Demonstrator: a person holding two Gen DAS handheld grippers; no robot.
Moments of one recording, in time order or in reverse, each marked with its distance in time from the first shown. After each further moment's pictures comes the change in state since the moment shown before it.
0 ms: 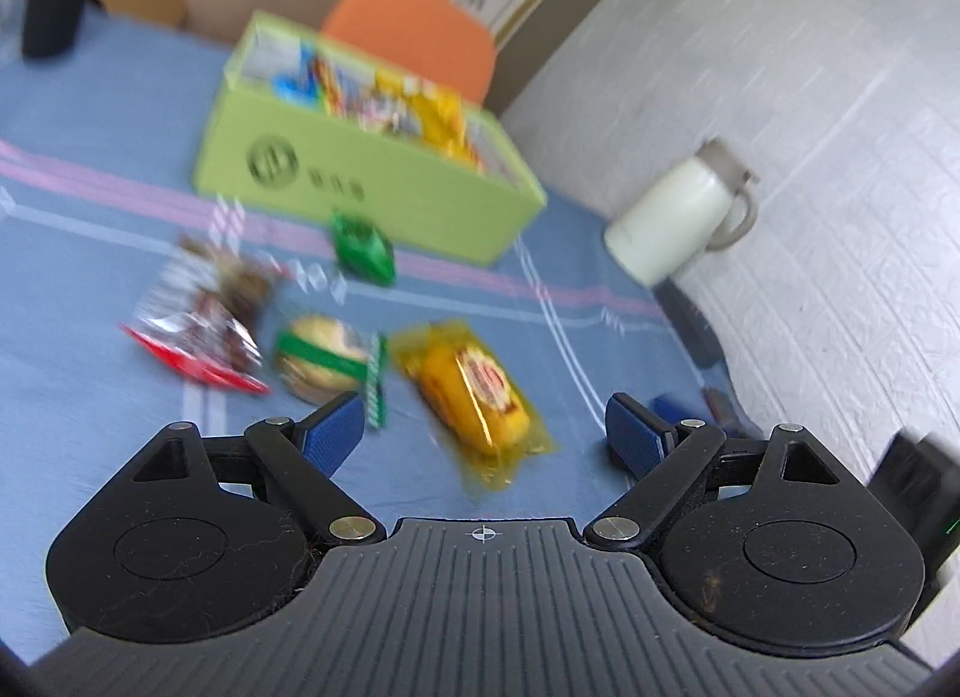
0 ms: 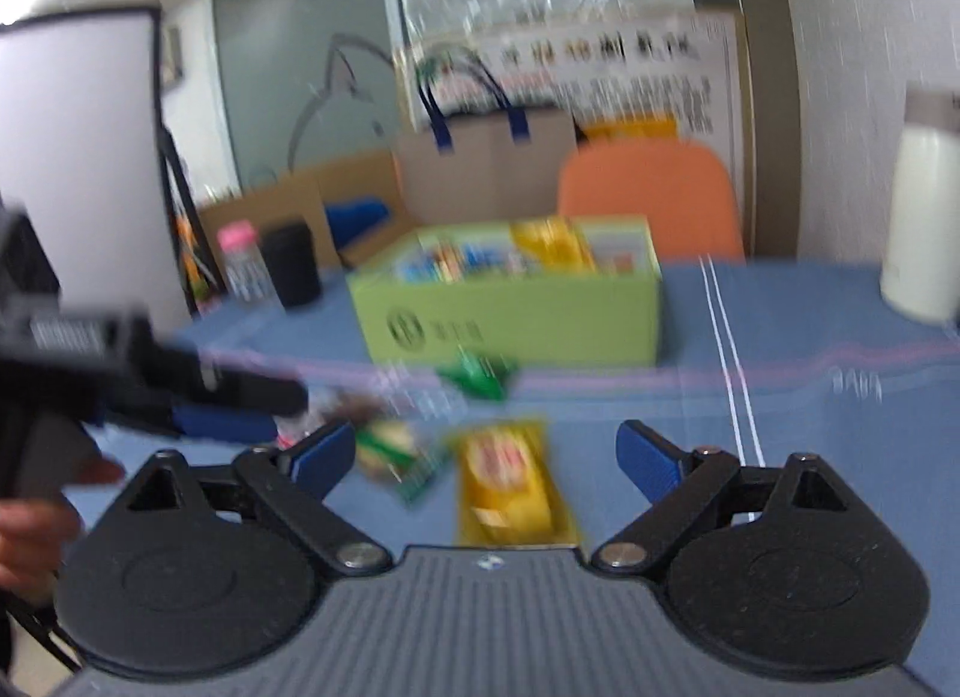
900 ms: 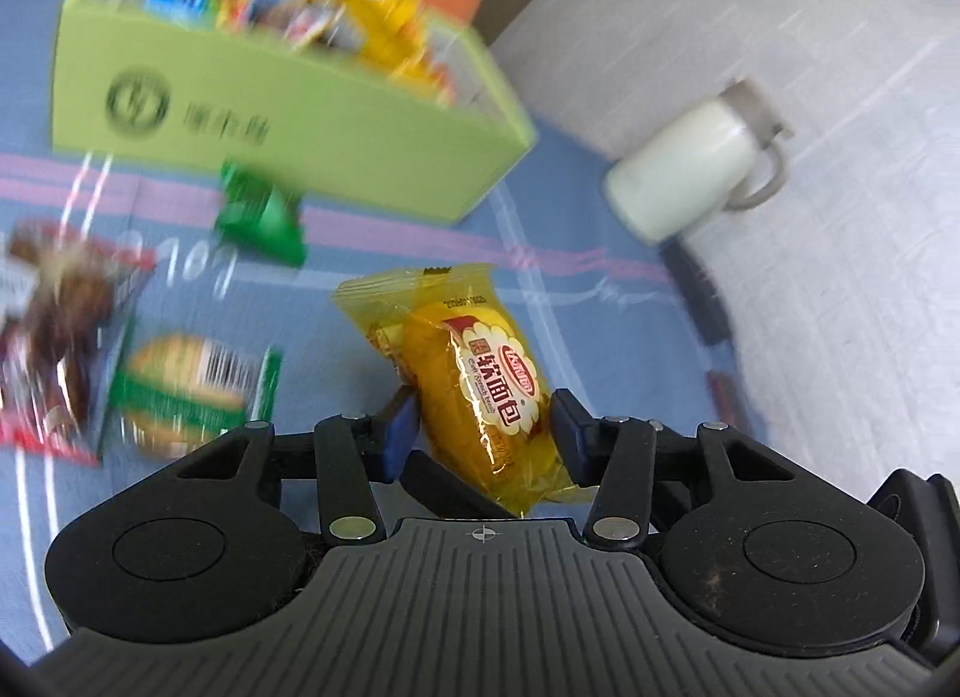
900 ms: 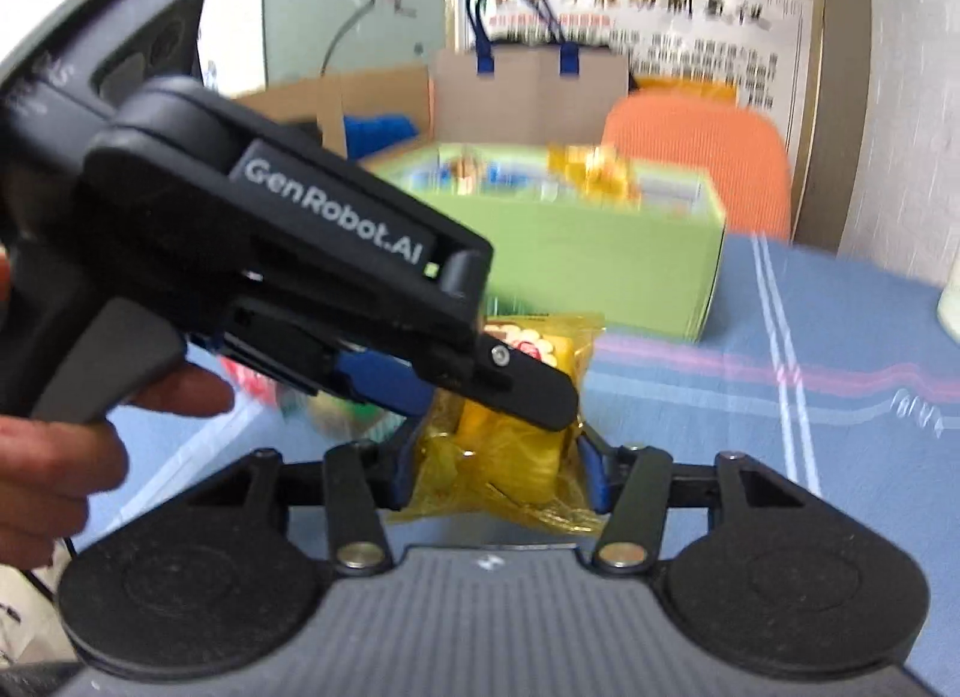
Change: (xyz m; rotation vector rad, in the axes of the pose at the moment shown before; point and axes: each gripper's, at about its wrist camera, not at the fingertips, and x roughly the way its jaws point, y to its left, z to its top) left arm 0.082 -0.031 0.036 -0.006 0.110 -0.033; right arm 0.037 0.015 0.028 -0.165 0.002 0.044
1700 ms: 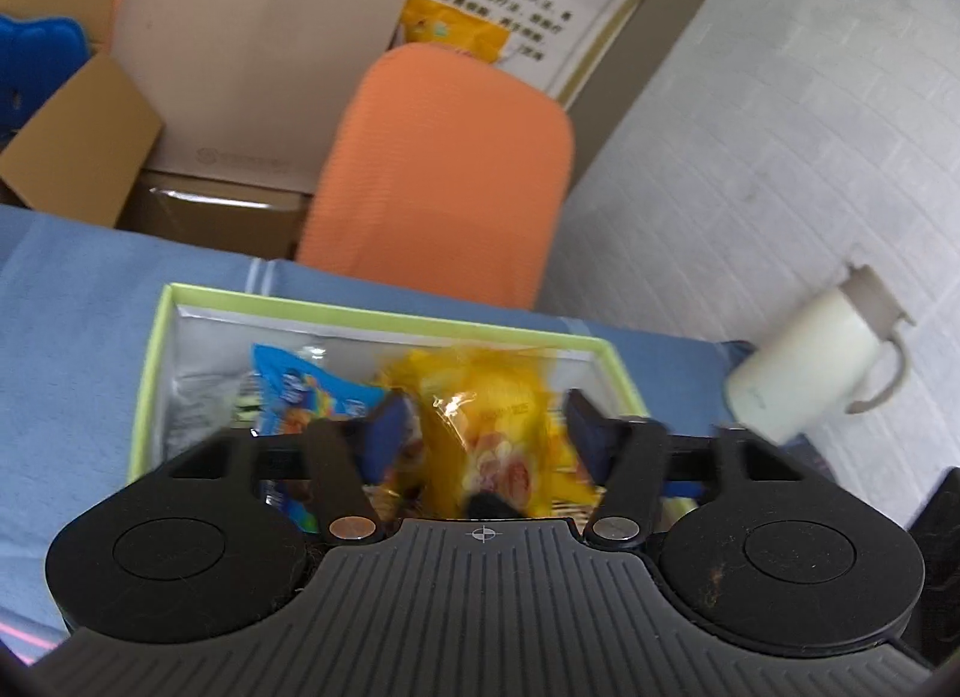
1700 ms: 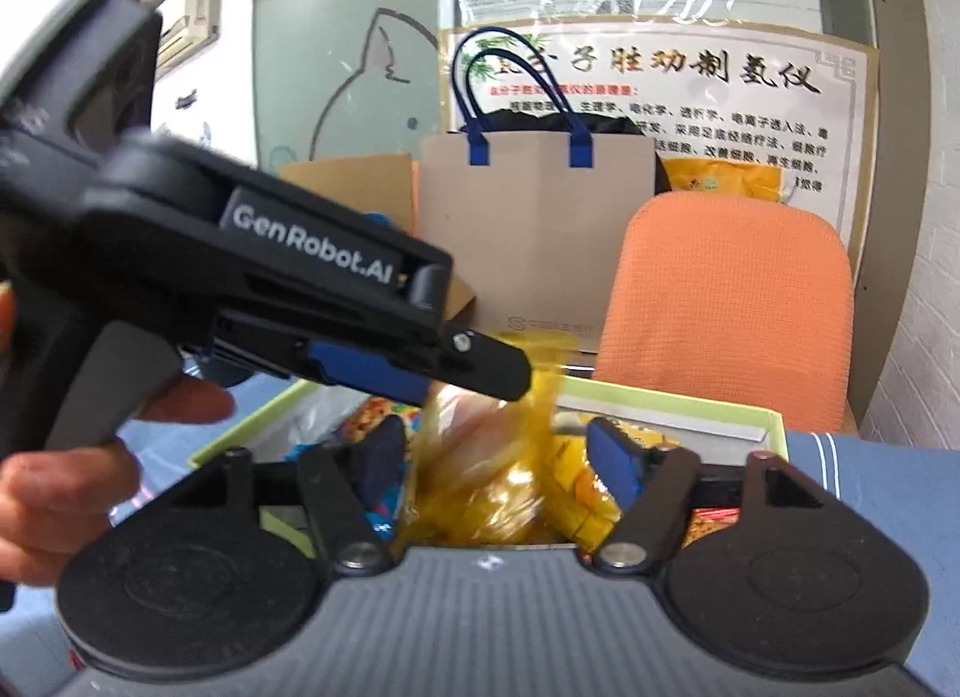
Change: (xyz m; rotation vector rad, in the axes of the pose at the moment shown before) left arm 0.031 0.057 0.198 0.071 -0.182 0.207; right arm 0.160 -0.051 0.133 0.030 -0.080 0.044
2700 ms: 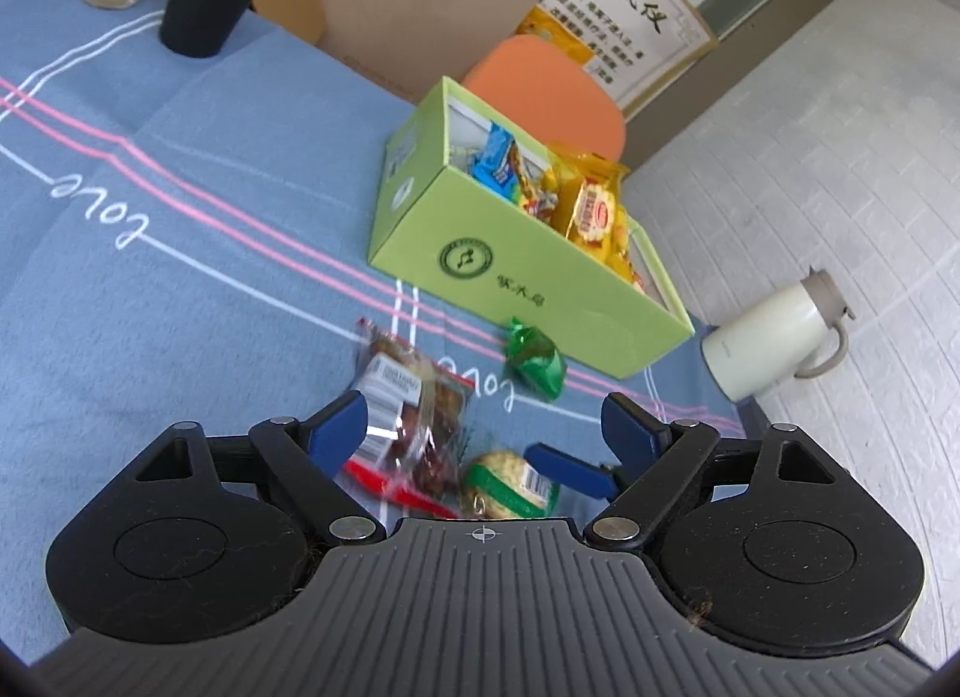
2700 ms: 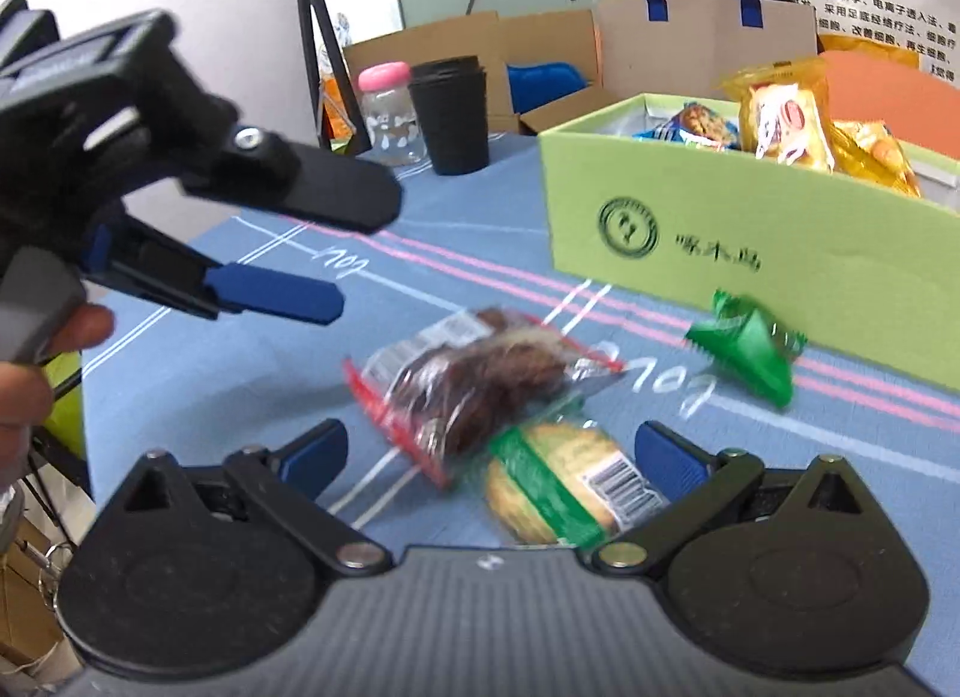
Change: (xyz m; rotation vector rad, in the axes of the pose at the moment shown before) left arm -0.167 0.075 -0.184 -0.259 -0.044 -0.049; right arm -0.070 0.134 -0.123 -0.037 0.227 0.261
